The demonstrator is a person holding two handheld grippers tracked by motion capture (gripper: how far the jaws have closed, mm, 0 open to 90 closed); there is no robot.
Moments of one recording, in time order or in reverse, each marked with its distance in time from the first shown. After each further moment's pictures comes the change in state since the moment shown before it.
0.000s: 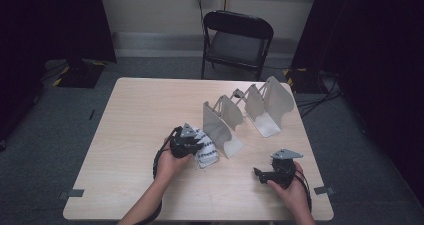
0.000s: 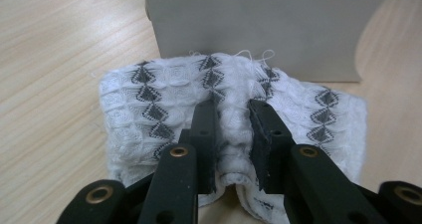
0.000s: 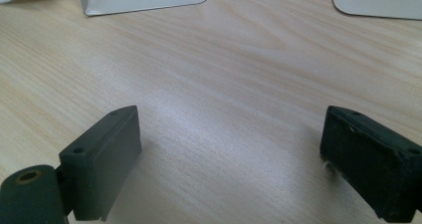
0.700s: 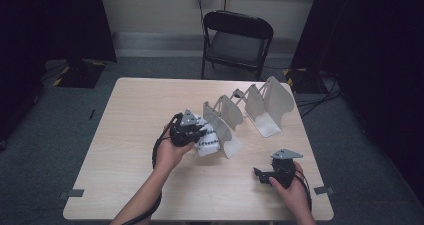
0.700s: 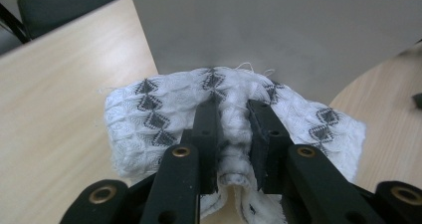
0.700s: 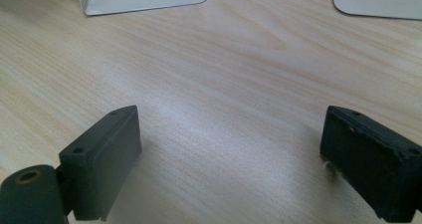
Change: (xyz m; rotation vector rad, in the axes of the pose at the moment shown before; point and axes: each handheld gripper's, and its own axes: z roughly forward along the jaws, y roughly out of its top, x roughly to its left) left arm 0.001 0.041 -0.018 -0.070 0.024 0.037; right arm 0.000 0.000 0.000 0.001 -0.001 0.000
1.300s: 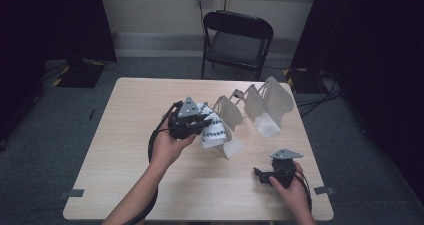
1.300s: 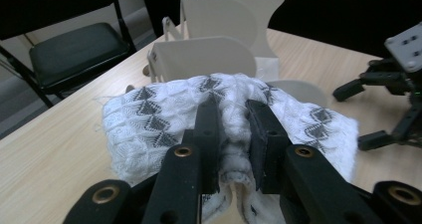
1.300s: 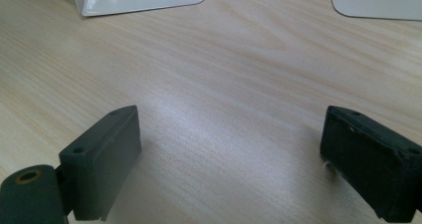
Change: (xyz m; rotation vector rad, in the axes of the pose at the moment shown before) left arm -0.015 0.060 -0.054 -0.104 -0.006 0.073; right arm 0.000 0.000 0.000 0.000 0.000 0.000
